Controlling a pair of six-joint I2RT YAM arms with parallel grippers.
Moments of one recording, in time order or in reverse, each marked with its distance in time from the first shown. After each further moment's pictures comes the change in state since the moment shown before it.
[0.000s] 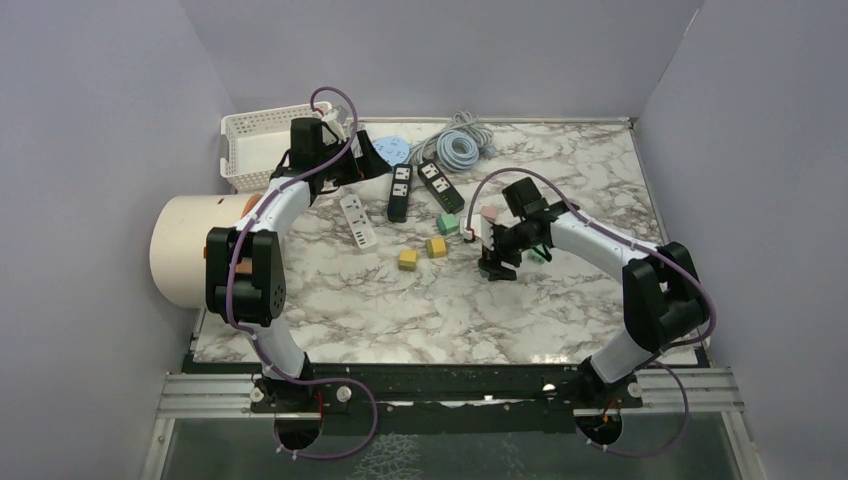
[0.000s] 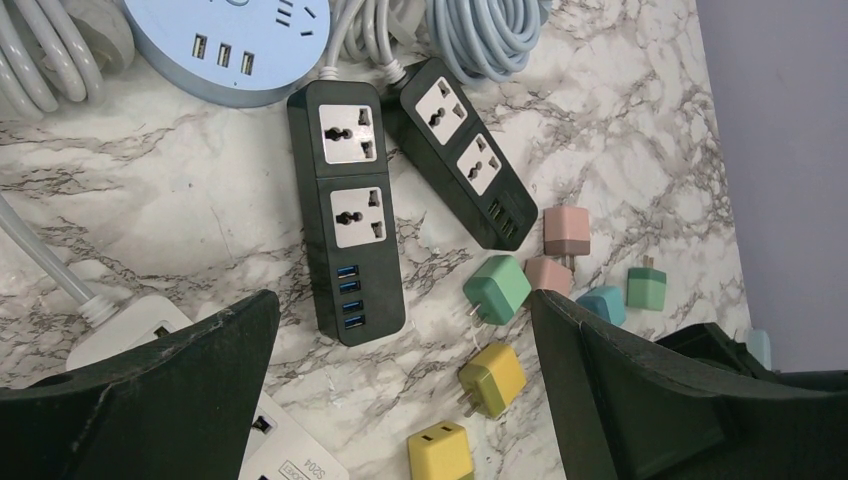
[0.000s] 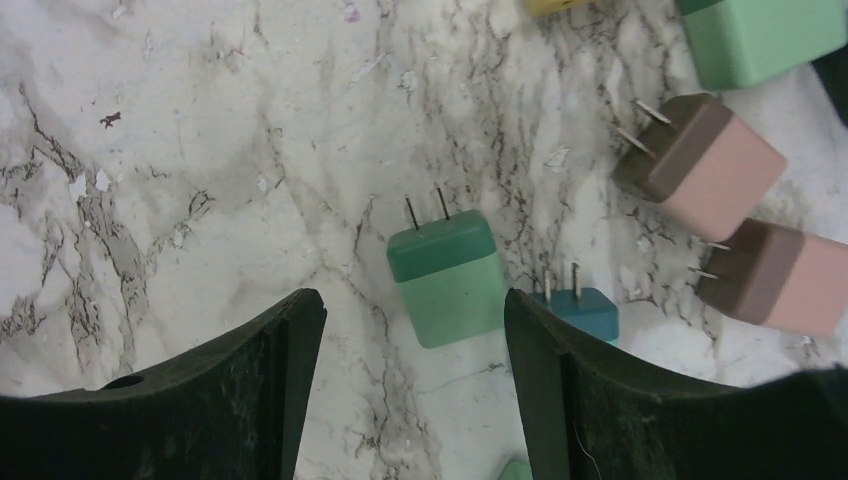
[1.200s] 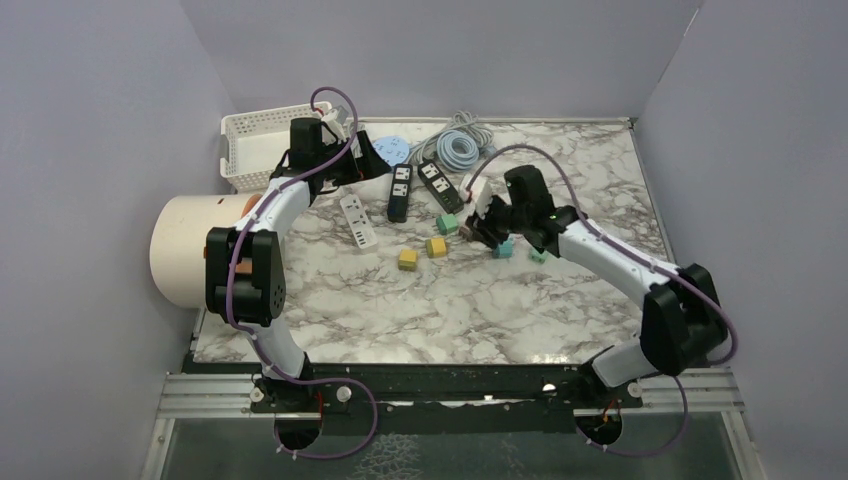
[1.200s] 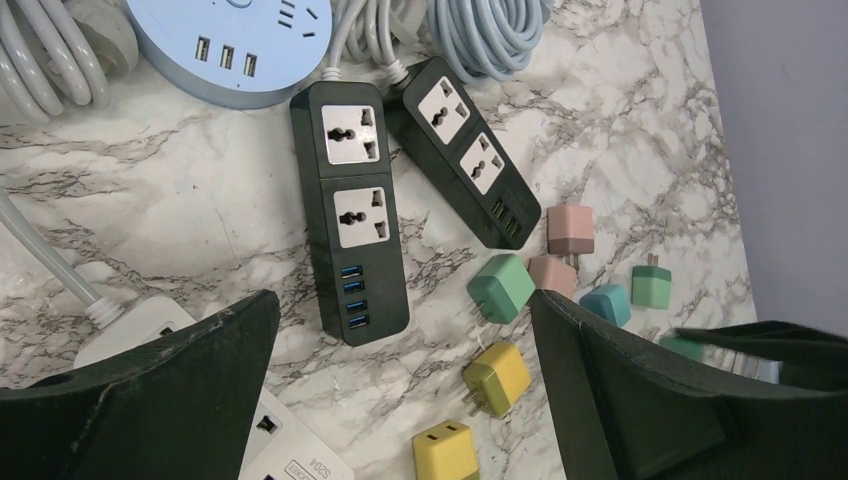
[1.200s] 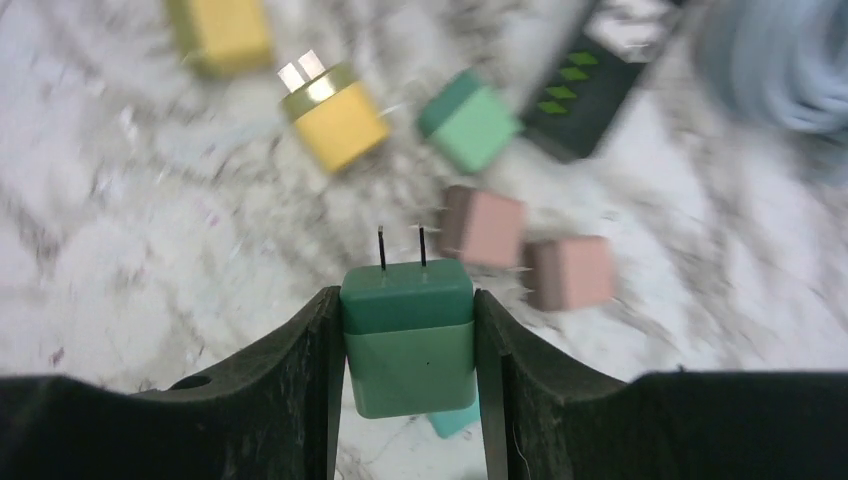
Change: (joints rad) left arm 0.004 0.000 0.000 -0.001 0.002 0.014; right arm 0.063 -0.054 -0.030 0.296 0.106 0.305
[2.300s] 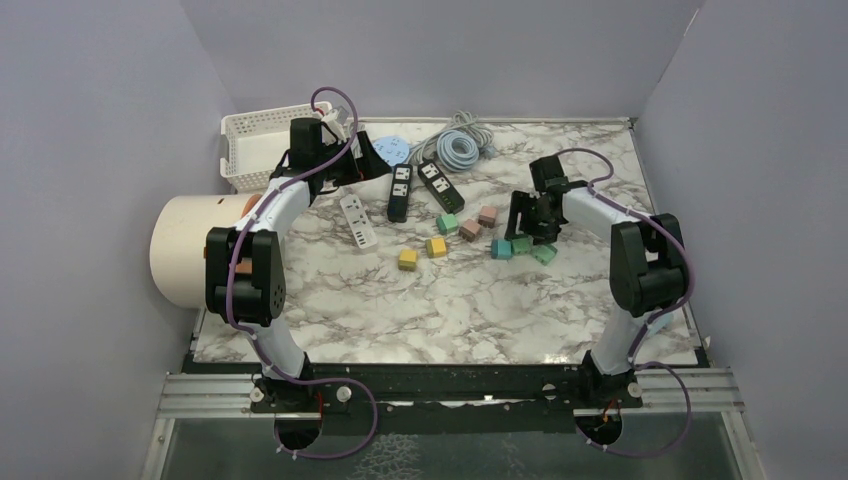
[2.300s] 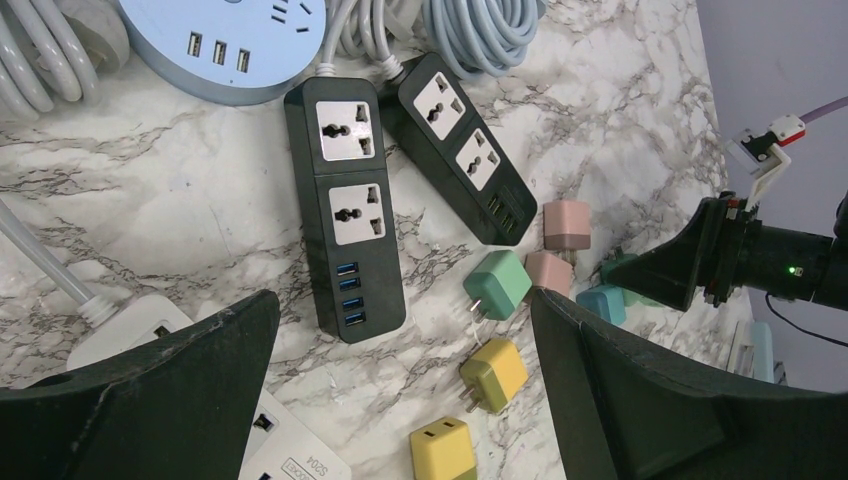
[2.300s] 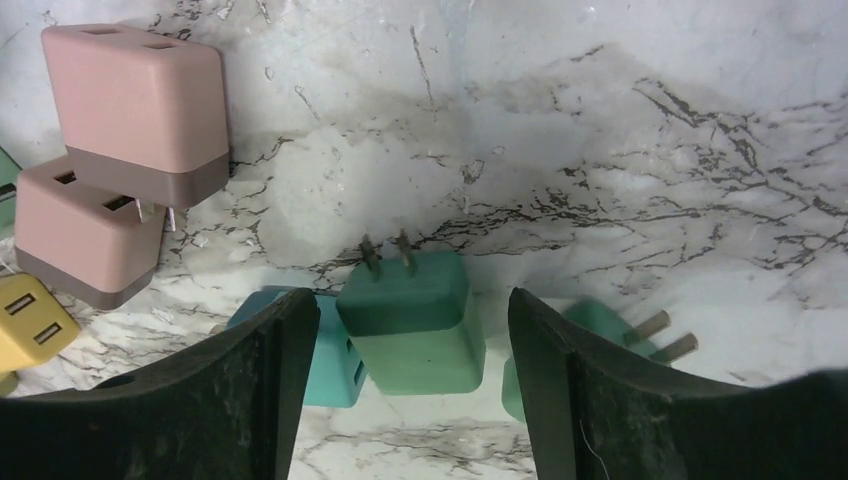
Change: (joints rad) left arm 0.001 0.000 0.000 -0.004 0.011 0.000; right arm -0.282 0.266 0.165 -0.207 0.367 1.084
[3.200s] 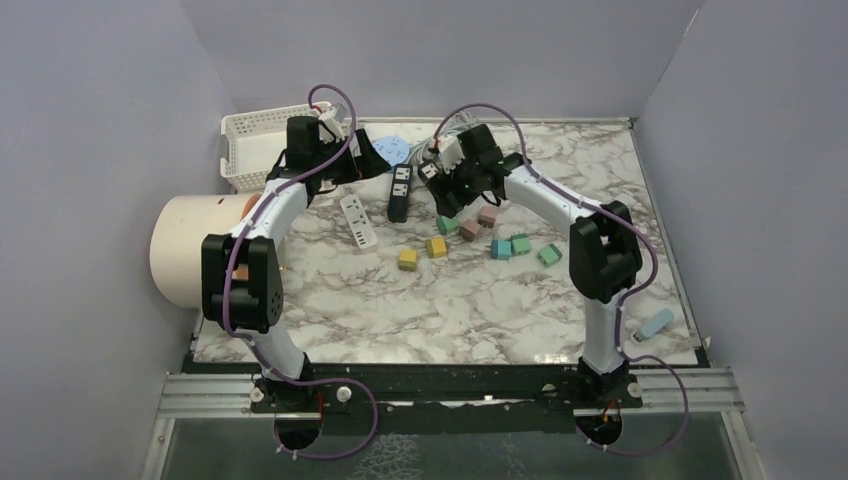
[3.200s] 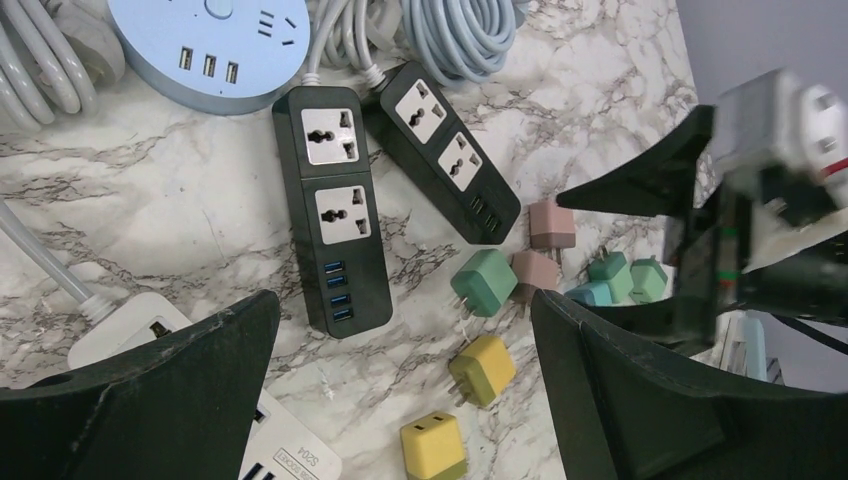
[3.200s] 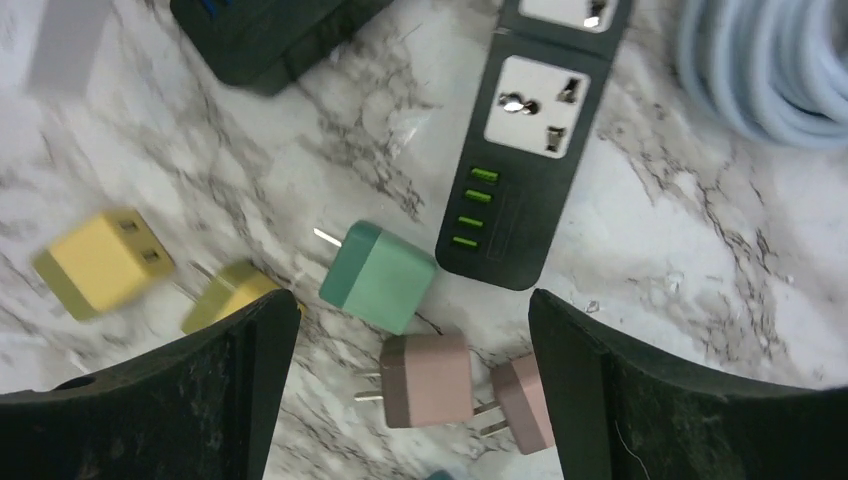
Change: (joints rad) left arm 0.000 -0.035 -0.010 -0.006 0.005 0.002; right arm 0.307 0.180 0.457 0.054 -0.130 -0.553
